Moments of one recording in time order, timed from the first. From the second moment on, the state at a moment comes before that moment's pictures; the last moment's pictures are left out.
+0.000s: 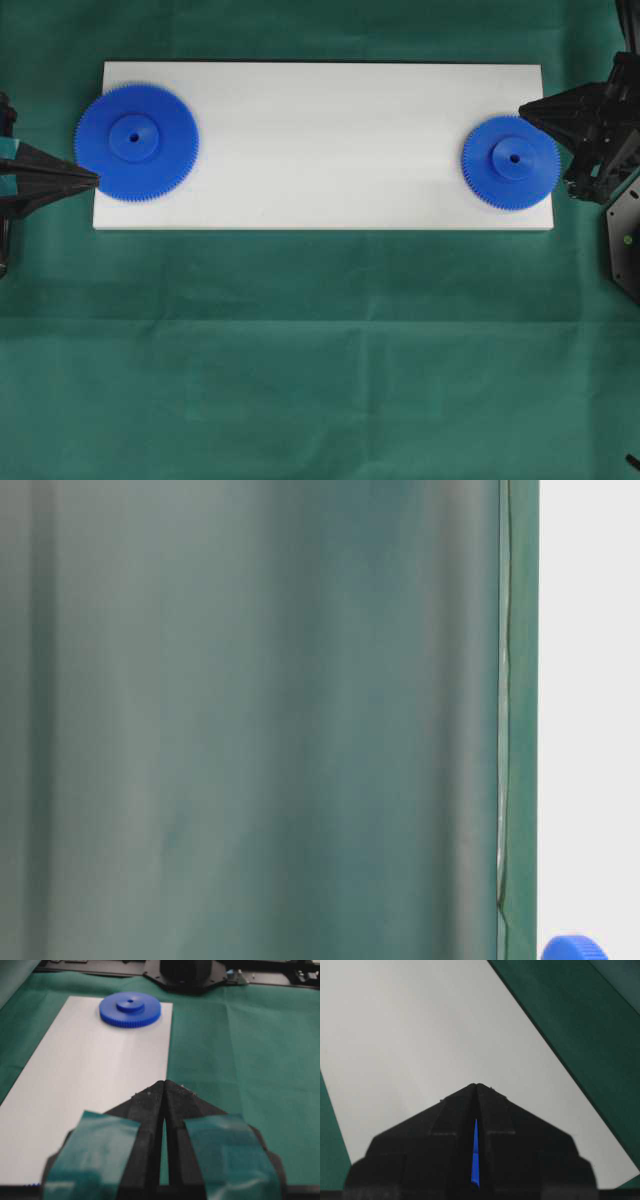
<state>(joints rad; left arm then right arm) 0.05 -1.10 1.33 -0.02 -0.21 -0.02 -0.44 -0.89 1.27 -0.19 0.13 0.35</state>
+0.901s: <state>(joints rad) 0.32 -1.05 1.30 -0.02 -0.02 0.01 -0.44 -0.89 1.28 -0.19 0.13 0.35</state>
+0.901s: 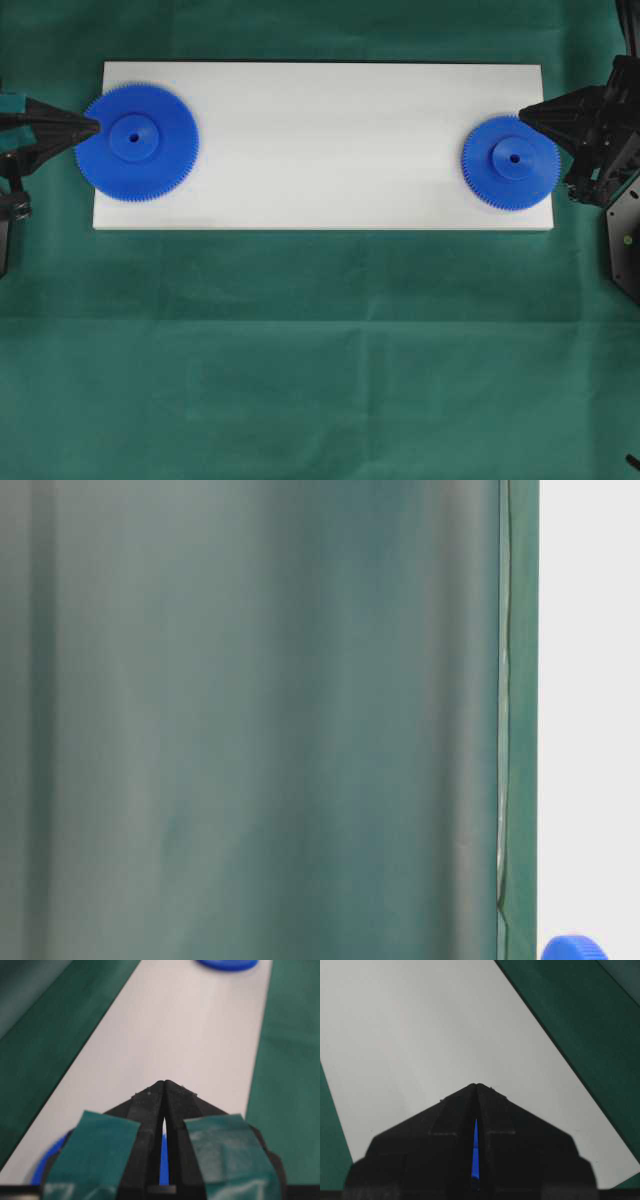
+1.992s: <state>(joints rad) 0.46 -0.54 1.29 -0.02 -0.14 0.01 -0.44 -0.89 1.29 -0.19 0.13 0.35</state>
